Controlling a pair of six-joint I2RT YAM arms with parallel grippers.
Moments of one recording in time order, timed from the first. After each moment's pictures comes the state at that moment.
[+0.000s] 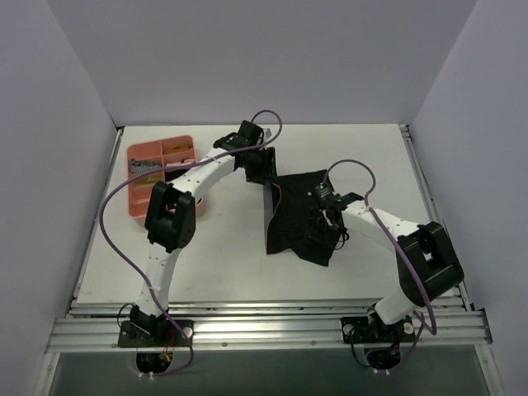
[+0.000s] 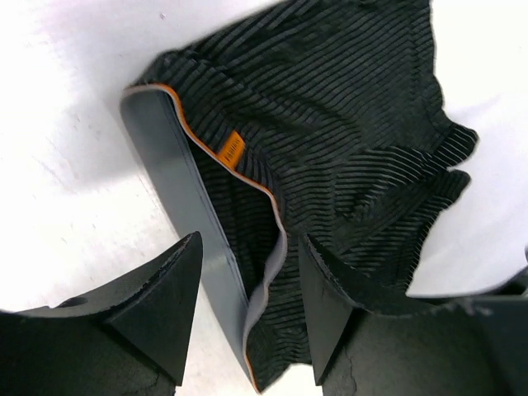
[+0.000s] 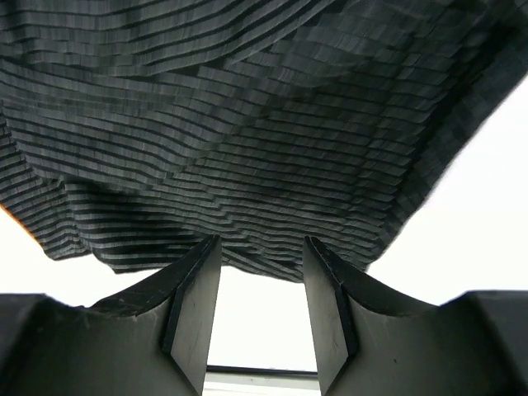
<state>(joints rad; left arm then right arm) -0.54 2.24 2.00 -0.70 0.25 -0.49 0.45 1.57 0.94 -0.66 0.01 0.68</state>
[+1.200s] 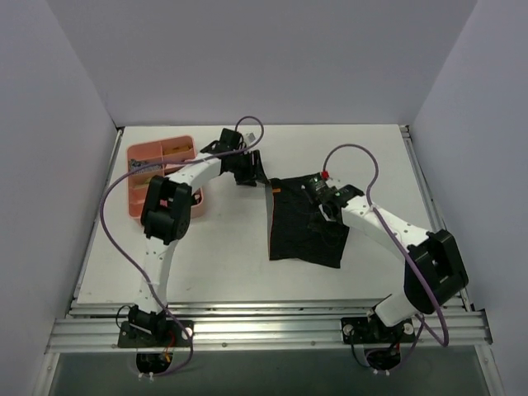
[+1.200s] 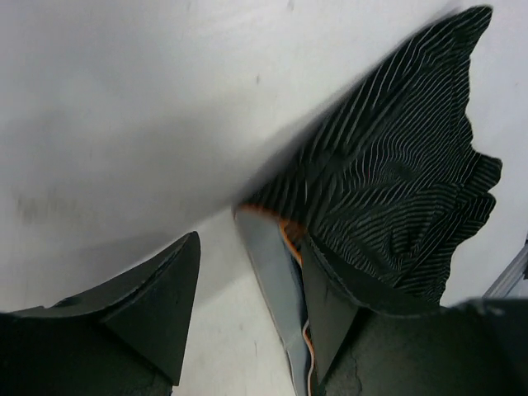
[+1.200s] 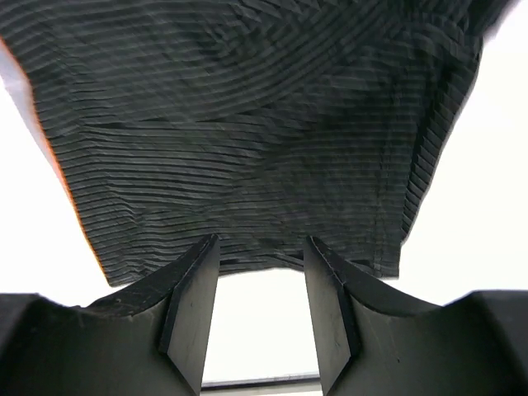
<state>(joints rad) -0.40 2.41 1.97 -0.43 0.48 -0.48 0.56 1.52 1.07 -0.77 0.23 0.75</state>
